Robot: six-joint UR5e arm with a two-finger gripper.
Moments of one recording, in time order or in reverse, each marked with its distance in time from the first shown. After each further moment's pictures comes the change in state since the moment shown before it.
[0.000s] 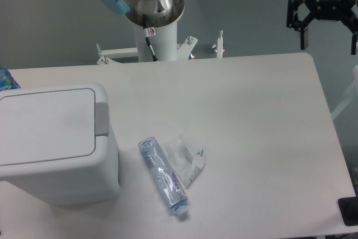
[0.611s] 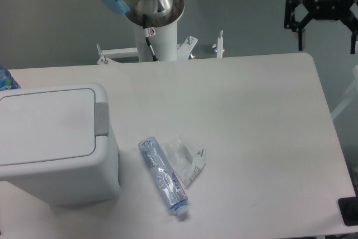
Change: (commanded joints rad) arm -0.084 -0.002 -0.012 0.066 0.008 -0.282
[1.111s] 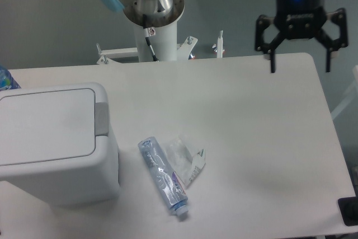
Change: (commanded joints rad) arm -0.139 -0.005 -0.017 0.031 0.000 -0.382
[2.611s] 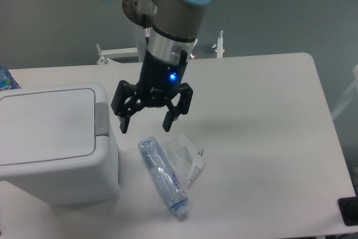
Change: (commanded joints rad) arm -0.278 -0.051 -0.143 -0.006 -0.218 -0.818
